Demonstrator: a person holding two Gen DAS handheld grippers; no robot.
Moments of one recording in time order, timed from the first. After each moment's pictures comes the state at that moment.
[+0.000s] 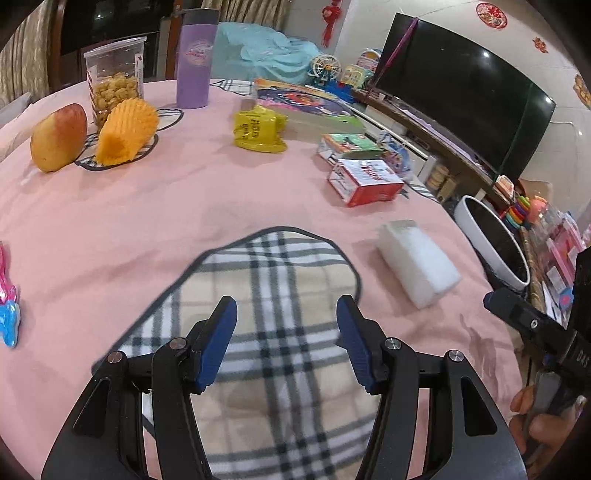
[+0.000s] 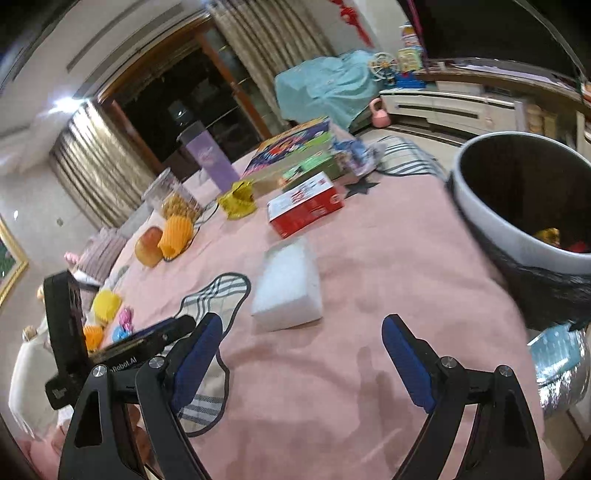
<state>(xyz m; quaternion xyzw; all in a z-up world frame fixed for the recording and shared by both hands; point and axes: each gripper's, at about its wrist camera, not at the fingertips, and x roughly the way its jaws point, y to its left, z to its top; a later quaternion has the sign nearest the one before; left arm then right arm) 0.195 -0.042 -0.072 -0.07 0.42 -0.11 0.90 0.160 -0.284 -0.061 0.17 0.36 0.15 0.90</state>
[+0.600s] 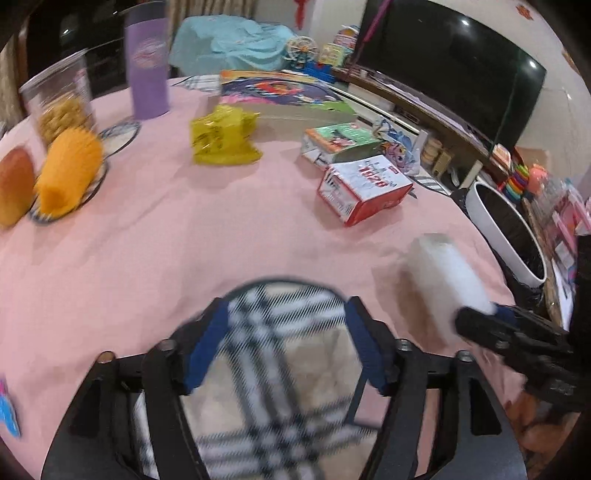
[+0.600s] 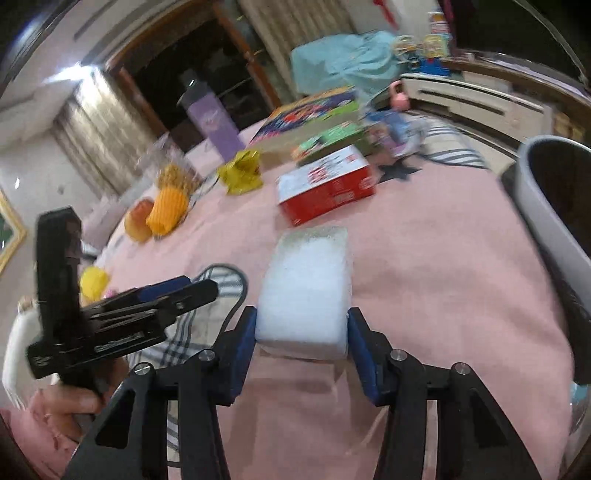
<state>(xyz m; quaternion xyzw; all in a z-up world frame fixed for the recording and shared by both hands) 0.260 -0.076 -0.078 -0.01 0.44 -0.15 0.88 0.200 -0.269 -0.078 0.14 0.39 0.17 0.89</state>
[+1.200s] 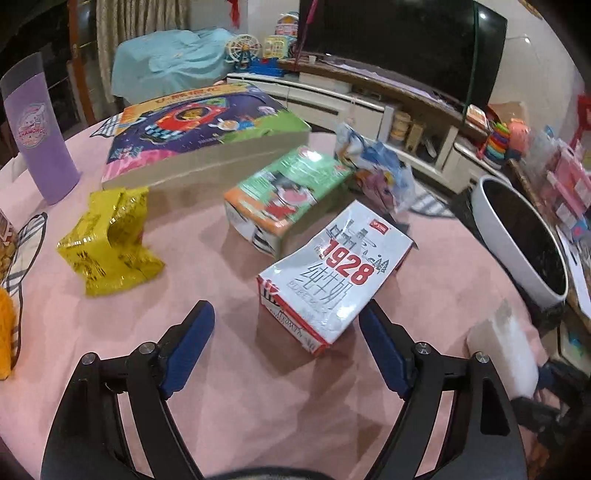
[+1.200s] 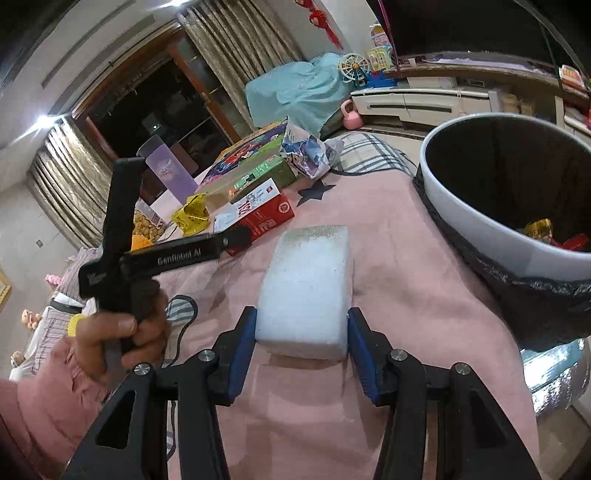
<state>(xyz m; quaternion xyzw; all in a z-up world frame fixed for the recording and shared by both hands) 0.353 -0.137 -0.082 0.07 0.43 -0.22 0.87 0.181 -0.315 -0.086 0.20 0.36 0.10 0.91</state>
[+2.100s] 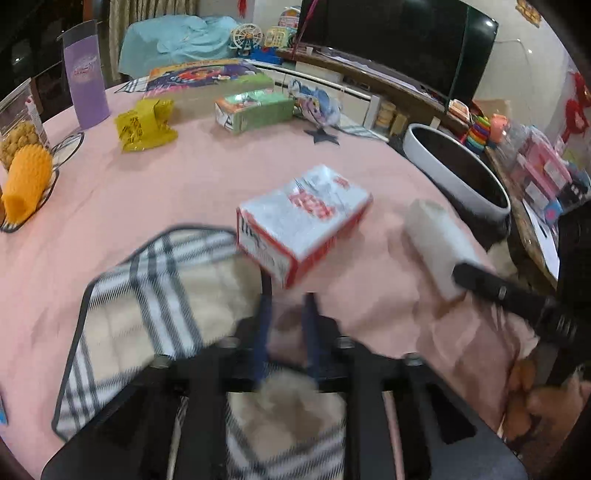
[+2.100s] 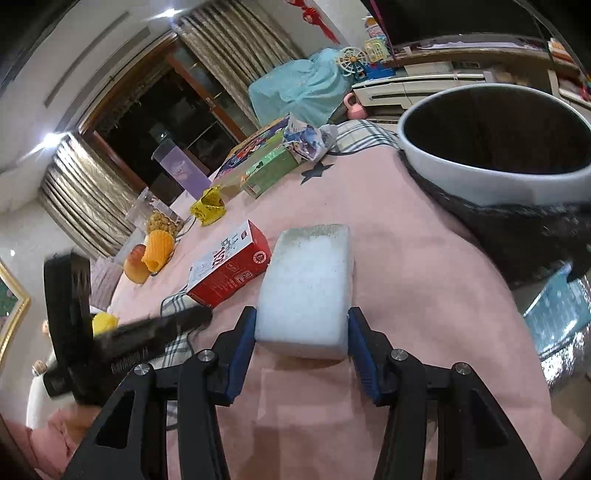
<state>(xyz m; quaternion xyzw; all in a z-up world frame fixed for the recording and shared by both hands) 0.204 -0.108 -0.079 0.04 0.45 -0.22 0.86 0.140 -0.328 -0.091 0.24 0.36 0.12 0.89</state>
